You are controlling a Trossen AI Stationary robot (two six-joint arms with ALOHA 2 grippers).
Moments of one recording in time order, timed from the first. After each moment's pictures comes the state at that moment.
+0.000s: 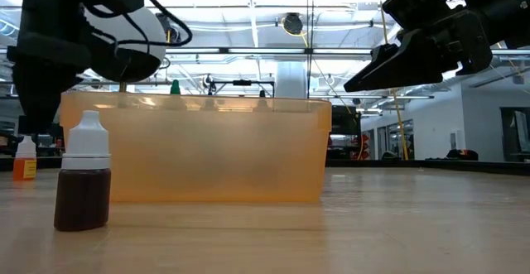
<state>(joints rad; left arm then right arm) -0.29 1.42 0.87 -1.11 -0.01 -1.06 0.28 1.27 0.40 0.42 0.31 -0.05</state>
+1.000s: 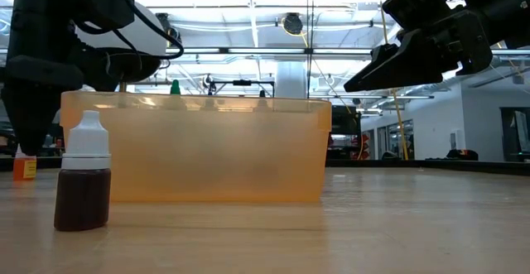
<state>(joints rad) -0.31 1.42 0.77 -0.99 0.00 -1.10 0.28 1.27 0.40 0.42 0.31 -0.05</state>
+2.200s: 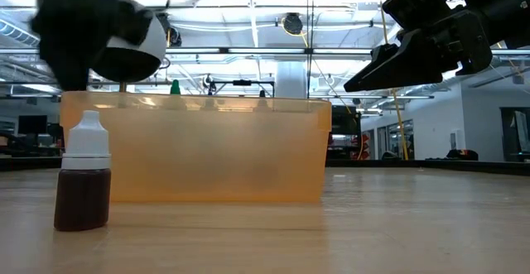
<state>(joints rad) -0.34 1.42 0.97 -0.99 -0.07 -1.05 0.28 1.27 0.40 0.42 0.31 -0.05</state>
